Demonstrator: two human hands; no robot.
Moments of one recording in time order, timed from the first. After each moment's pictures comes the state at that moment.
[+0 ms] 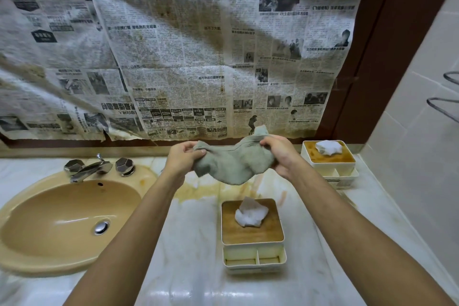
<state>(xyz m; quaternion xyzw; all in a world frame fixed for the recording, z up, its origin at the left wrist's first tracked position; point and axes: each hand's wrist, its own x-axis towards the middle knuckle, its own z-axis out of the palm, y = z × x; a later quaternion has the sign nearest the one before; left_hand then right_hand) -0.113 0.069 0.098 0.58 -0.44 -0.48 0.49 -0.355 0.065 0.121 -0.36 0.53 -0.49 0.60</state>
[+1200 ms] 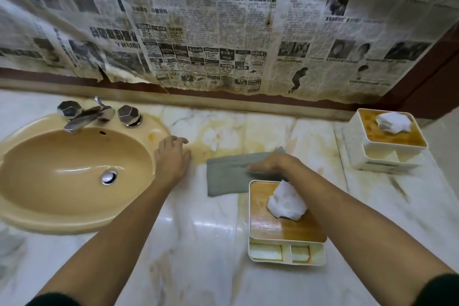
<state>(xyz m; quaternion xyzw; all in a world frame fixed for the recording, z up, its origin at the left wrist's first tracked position) 0.001 0.037 -0.096 0.76 -0.62 -0.09 0.17 -0.280 0.001 -0.023 -0.58 0.68 0.23 0.39</state>
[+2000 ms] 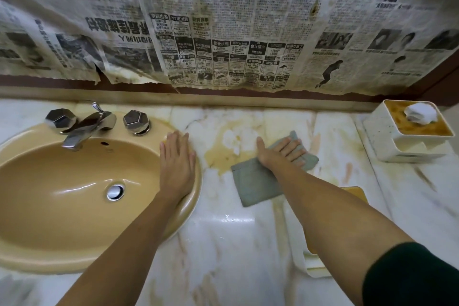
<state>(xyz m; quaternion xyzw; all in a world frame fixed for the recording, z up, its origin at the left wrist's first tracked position) 0.068 0.021 -0.127 0.69 -0.69 -0.07 0.19 -0.176 -0.026 -0.072 -0.39 0.84 0.05 0.38</state>
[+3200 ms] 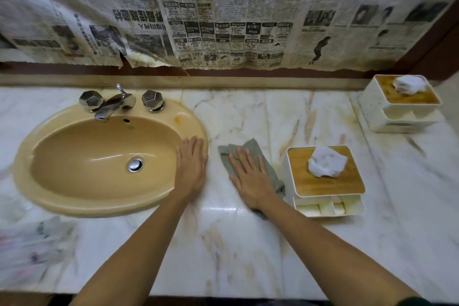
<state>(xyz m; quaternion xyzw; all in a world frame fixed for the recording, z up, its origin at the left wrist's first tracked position) 0.047 0.120 -0.119 0.68 -0.68 -0.17 0.20 -0.156 0.139 -0.138 -0.81 0.57 0.00 0.13</state>
